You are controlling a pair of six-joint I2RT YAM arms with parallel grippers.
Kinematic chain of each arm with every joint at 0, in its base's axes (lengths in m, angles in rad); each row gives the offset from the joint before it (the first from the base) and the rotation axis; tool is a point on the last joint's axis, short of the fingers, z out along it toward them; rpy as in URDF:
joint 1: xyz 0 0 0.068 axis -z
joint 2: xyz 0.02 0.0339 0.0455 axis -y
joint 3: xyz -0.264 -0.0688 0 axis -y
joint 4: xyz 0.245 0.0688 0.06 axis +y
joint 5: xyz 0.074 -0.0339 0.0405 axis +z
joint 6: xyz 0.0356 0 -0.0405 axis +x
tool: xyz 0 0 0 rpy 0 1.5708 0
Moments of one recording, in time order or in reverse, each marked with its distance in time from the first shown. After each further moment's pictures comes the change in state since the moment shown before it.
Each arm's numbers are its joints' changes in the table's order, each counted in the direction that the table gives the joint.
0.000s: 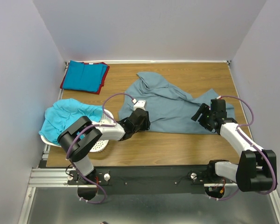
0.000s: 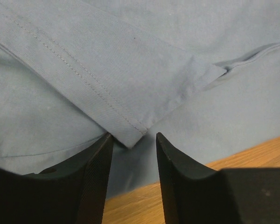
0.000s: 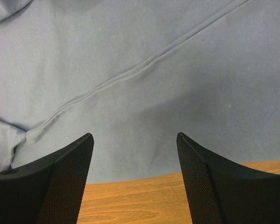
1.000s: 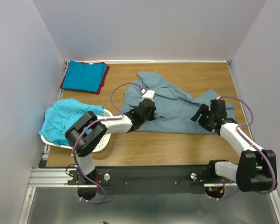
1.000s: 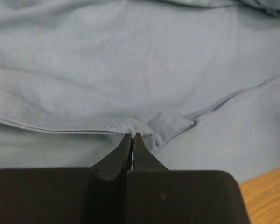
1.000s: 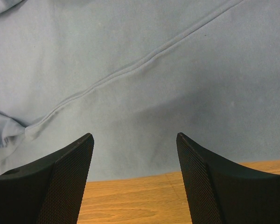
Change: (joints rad) left arm 0.000 -0.089 0.214 0.056 0.044 0.105; right arm 0.000 0.000 -0.008 0.000 0.017 -0.003
